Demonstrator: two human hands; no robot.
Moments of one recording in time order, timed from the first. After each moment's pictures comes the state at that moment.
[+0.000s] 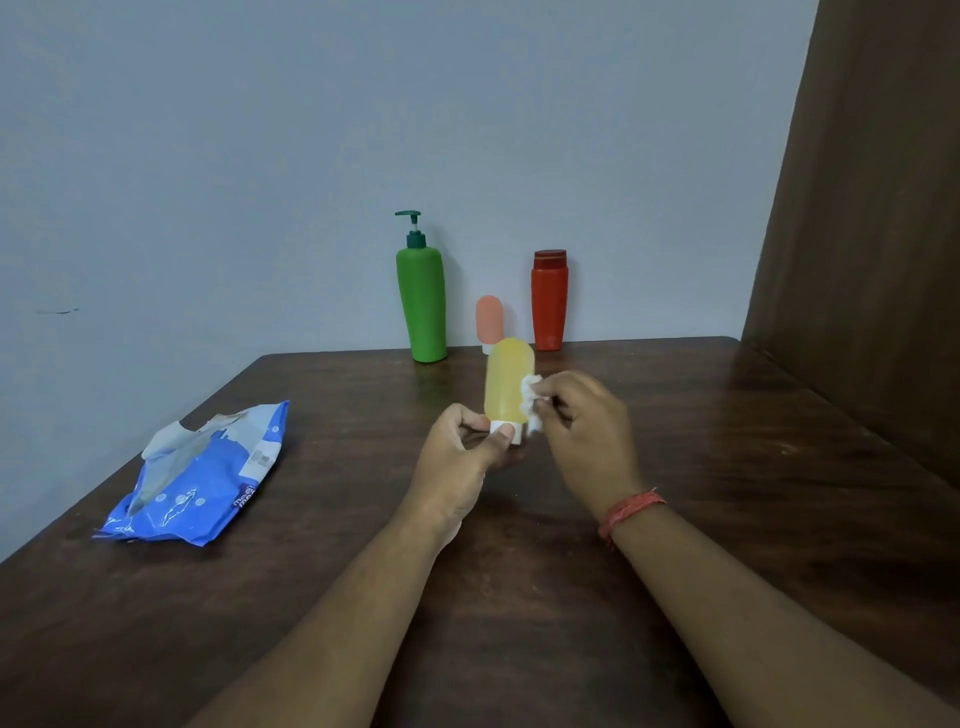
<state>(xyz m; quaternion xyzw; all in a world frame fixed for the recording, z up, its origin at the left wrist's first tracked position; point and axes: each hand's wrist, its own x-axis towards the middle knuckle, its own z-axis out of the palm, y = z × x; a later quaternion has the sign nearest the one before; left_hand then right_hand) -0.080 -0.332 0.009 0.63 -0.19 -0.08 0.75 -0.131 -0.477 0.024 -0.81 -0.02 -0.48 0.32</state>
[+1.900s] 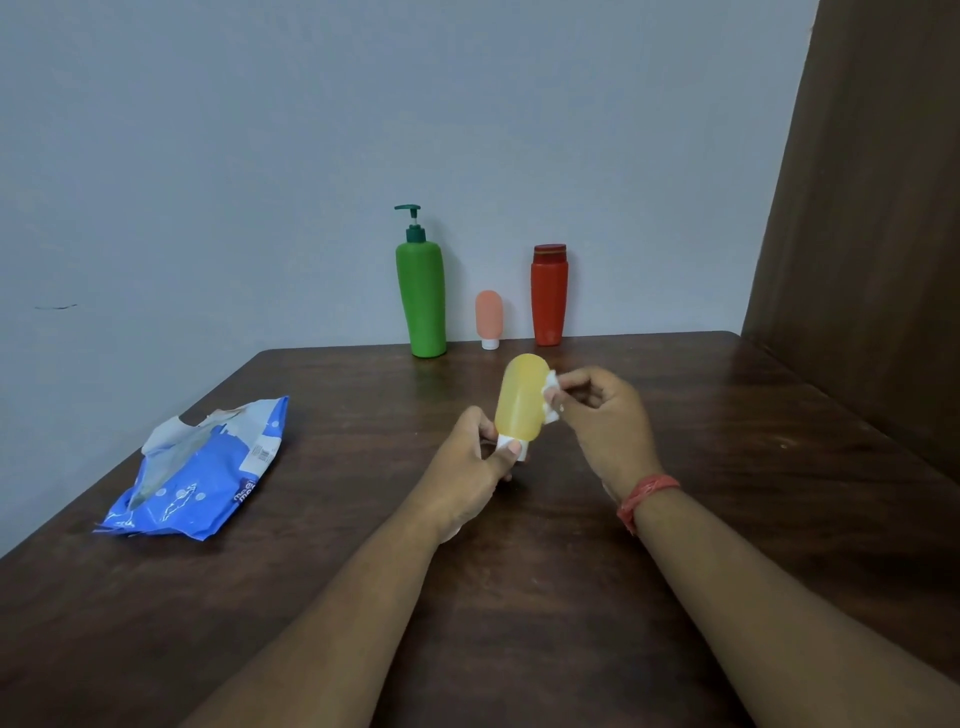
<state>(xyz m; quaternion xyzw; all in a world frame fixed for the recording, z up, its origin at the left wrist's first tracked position) -0.081 -0.326 0.010 0.78 -0.26 -0.10 0.56 -0.137 -0.485 0.030 -0.73 0.09 -0.36 0.58</state>
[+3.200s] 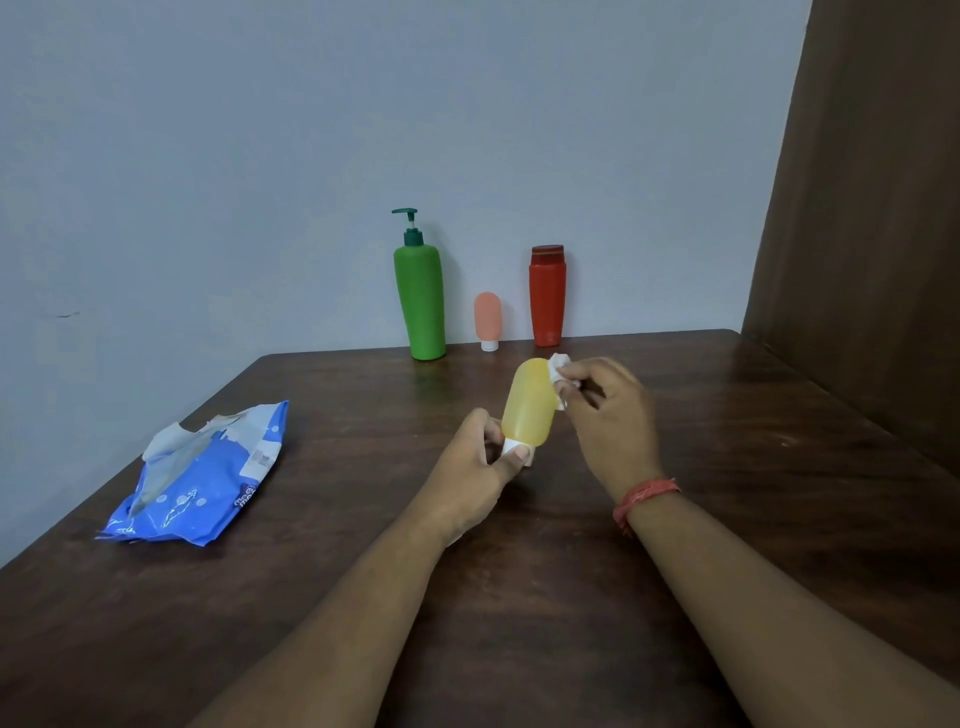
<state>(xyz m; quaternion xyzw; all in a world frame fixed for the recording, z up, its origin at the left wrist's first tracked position) -0.085 -0.329 0.008 0.78 -0.28 -0.08 0.55 -0.137 -0.491 0.028 -0.77 0.06 -0.47 0.42</state>
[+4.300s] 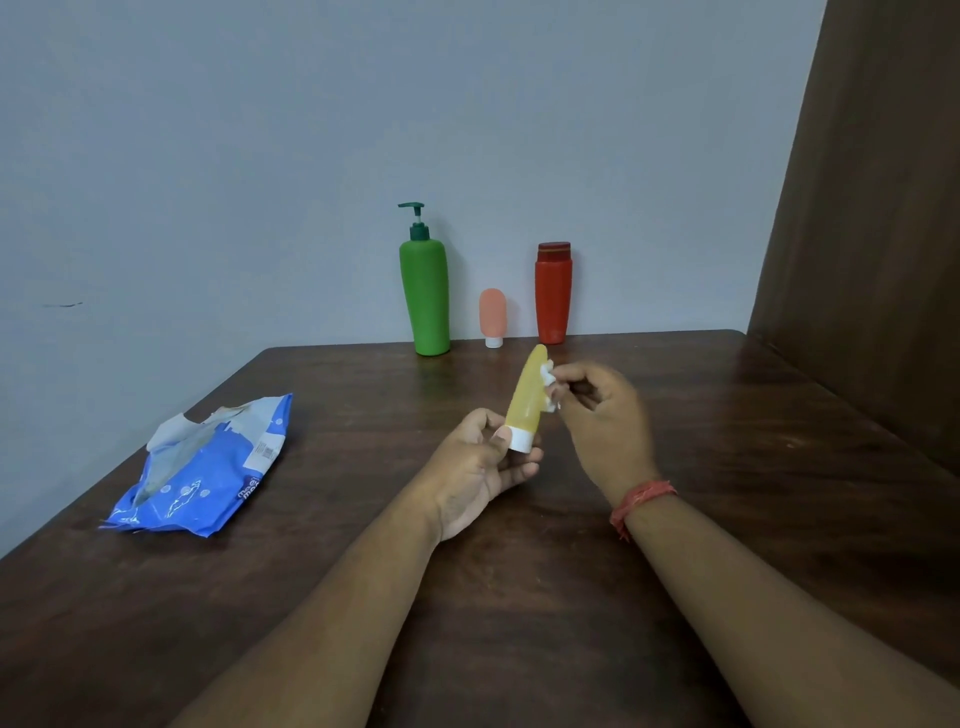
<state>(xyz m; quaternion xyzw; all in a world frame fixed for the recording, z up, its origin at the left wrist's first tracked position) -0.080 -0.328 0.011 0.54 -0.22 -0.28 0.76 -0.132 -0.480 0.025 -0.76 0.04 -0.42 0.50</state>
